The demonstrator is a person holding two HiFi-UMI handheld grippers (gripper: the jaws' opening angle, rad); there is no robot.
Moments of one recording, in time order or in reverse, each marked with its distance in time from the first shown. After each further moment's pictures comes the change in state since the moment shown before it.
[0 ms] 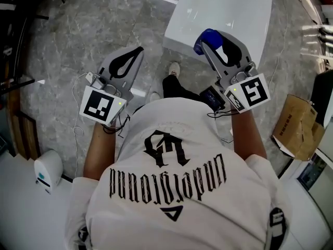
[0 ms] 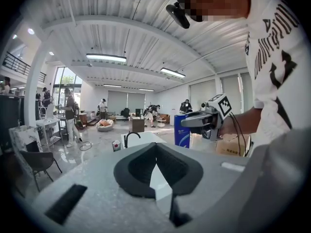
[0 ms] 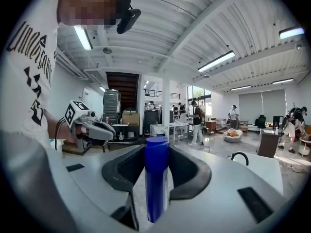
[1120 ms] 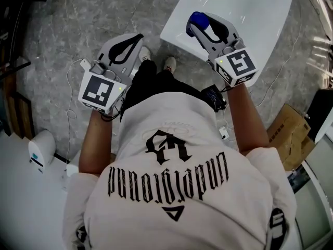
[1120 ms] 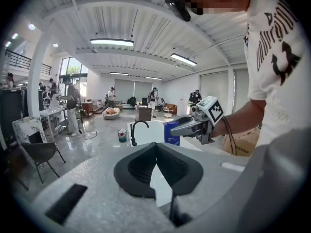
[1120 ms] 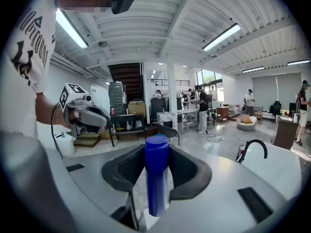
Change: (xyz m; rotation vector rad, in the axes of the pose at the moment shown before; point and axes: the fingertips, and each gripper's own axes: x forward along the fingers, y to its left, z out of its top) left arm 0.133 0.075 -0.031 -0.028 0.108 0.058; right arm 0.126 -0.127 -0.095 0.048 0.136 0.146
